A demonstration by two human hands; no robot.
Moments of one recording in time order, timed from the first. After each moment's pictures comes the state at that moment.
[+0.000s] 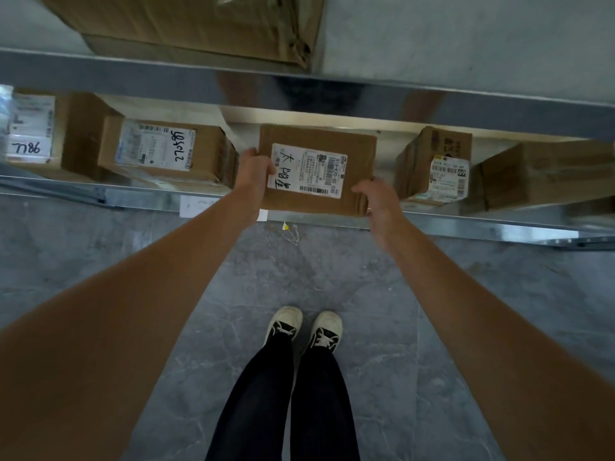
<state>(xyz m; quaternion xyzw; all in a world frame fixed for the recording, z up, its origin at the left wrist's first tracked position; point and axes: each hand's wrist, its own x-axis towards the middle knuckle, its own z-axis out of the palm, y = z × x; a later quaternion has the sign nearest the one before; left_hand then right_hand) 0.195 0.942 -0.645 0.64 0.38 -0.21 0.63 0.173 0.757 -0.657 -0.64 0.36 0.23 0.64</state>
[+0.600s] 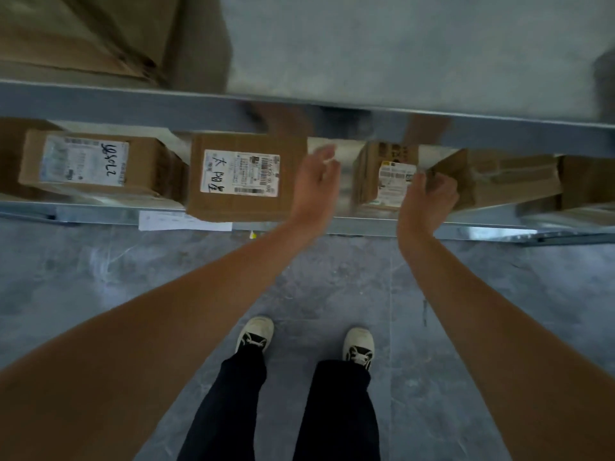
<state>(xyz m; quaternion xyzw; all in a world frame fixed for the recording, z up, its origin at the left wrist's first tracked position) 0.188 0.779 -0.633 0.76 0.16 -0.15 0.62 0.185 0.630 -0.672 -0.77 0.45 -0.10 0.44</state>
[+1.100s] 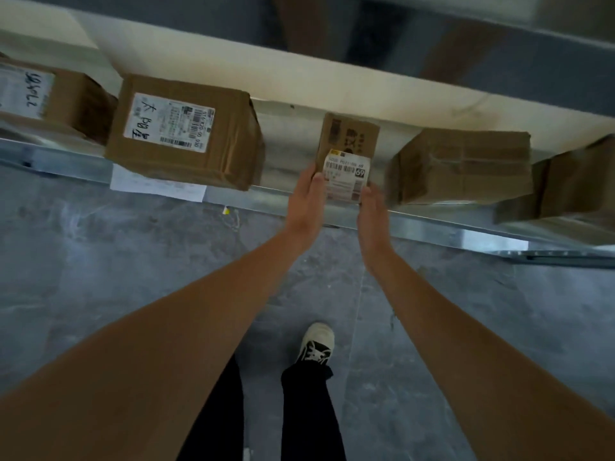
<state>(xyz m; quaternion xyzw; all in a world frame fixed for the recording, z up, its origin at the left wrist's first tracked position) 0.140 0.656 -0.706 0.69 0.28 -0.12 0.66 0.133 0.556 -0.715 -0.73 0.27 0.16 0.61</state>
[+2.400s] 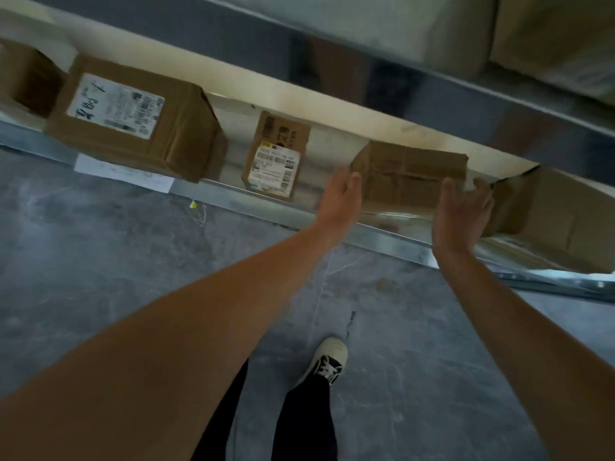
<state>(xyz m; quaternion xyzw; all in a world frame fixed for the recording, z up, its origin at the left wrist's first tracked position) 0.169 0.519 -0.683 0.71 0.24 -0.18 0.64 0.186 0.359 -0.676 -0.89 0.29 -0.03 0.34</state>
